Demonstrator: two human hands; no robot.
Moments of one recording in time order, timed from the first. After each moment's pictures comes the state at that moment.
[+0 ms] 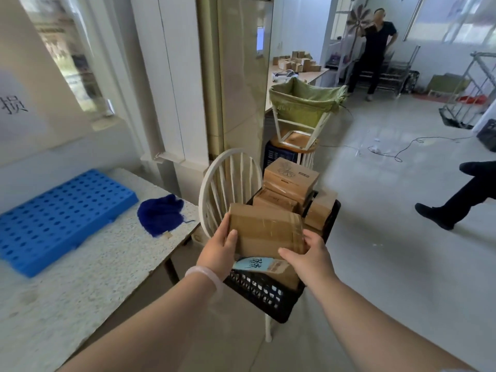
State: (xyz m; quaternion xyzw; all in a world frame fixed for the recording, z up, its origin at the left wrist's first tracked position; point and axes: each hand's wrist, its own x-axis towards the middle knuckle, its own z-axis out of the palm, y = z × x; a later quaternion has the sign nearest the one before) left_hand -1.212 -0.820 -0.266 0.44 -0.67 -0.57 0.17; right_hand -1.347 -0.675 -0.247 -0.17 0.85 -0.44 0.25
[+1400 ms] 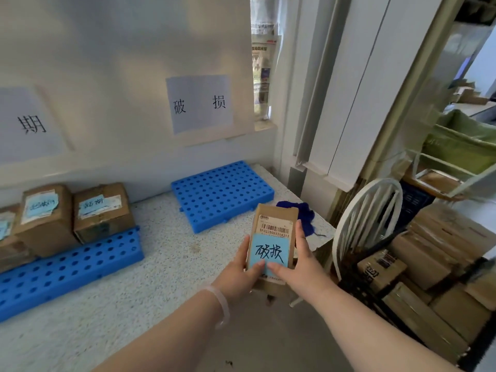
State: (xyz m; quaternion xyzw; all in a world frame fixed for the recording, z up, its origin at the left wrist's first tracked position) left_hand -0.906 -0.906 -0.245 0.52 -0.63 -0.55 0.17; right_hand -1.071 -0.868 -0.231 -0.53 0.68 -0.34 0.38
